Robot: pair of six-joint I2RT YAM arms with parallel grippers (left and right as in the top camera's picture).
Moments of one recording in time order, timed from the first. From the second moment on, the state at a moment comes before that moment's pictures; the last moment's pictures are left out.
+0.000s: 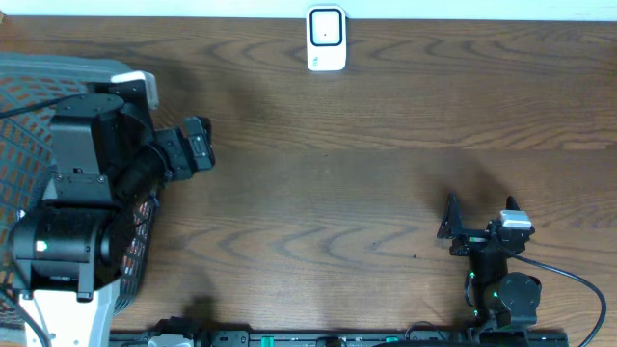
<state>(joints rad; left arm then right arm) -0.08 1.09 1.48 -1.08 0.04 -0.27 0.03 0.01 0.01 -0.07 0.06 0.09</state>
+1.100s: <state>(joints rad) 0.46 1.12 1.52 -1.12 -0.06 -0.44 0.03 0.01 0.01 -0.07 0.06 0.09</state>
